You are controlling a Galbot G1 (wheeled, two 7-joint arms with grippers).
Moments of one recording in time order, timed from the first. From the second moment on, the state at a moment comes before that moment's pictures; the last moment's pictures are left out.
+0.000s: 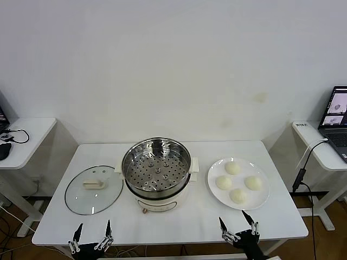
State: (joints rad) left arm 1.93 -1.42 -0.57 -2.17 -0.14 -0.06 -0.22; right arm -1.78 1.28 0.59 2.12 0.14 -0.05 -0.12
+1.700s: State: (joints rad) left arm 1.87 -1.41 -0.66 -2.23 0.06 0.11 -0.23; right arm -0.23 0.68 -0.34 1.29 -0.21 -0.11 -0.87
